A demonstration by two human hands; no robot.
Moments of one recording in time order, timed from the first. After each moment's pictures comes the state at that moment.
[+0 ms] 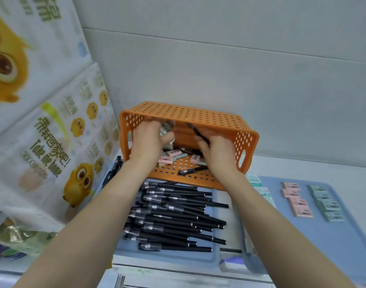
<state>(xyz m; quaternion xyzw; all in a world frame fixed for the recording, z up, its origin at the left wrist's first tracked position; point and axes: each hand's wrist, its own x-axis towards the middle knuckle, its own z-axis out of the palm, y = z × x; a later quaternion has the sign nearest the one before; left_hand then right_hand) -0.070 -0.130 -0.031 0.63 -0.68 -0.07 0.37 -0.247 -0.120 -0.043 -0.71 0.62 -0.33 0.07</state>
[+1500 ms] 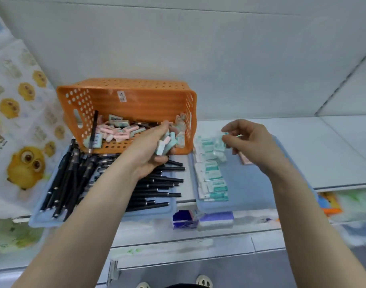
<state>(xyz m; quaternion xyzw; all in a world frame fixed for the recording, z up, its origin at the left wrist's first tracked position) -0.171 -0.029 -0.015 0.46 -0.36 -0.72 0.38 -0.414 0.002 -0.027 -0.58 0.61 -0.42 0.32</state>
